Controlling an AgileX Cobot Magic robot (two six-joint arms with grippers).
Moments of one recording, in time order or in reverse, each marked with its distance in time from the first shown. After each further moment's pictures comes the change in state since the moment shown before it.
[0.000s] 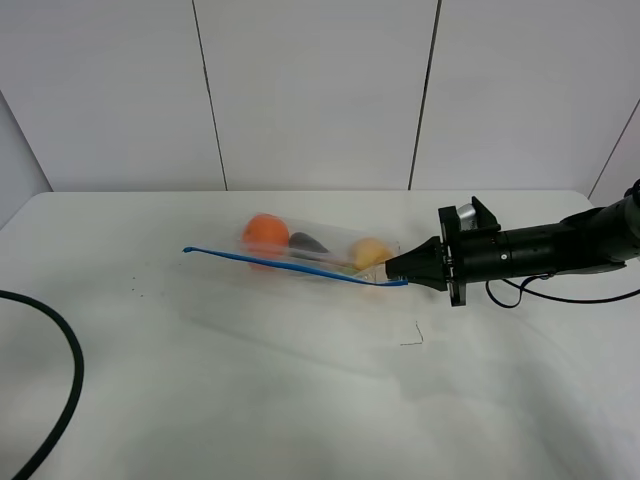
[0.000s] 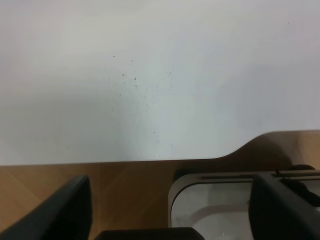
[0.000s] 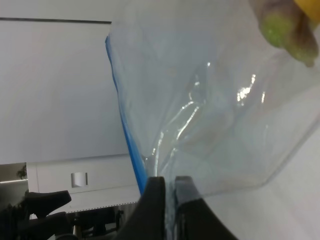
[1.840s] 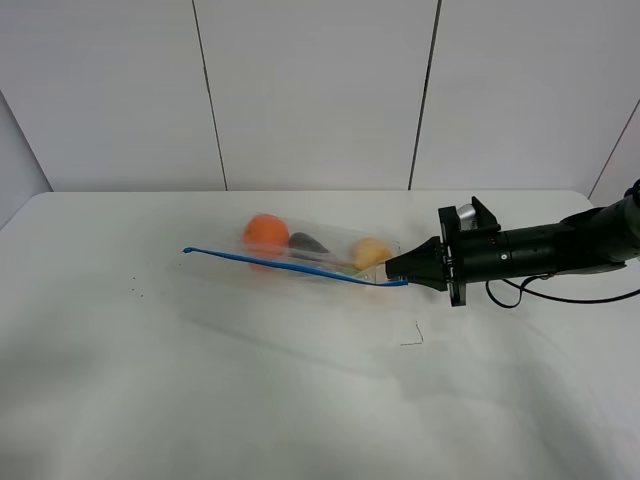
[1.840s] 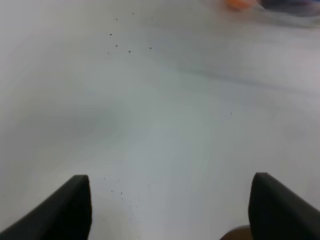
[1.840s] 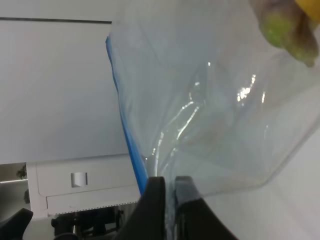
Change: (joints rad) left arm -0.107 -0.598 0.002 -0.004 0.003 -0.043; right arm 0.000 0.000 0.000 -0.001 0.000 0.000
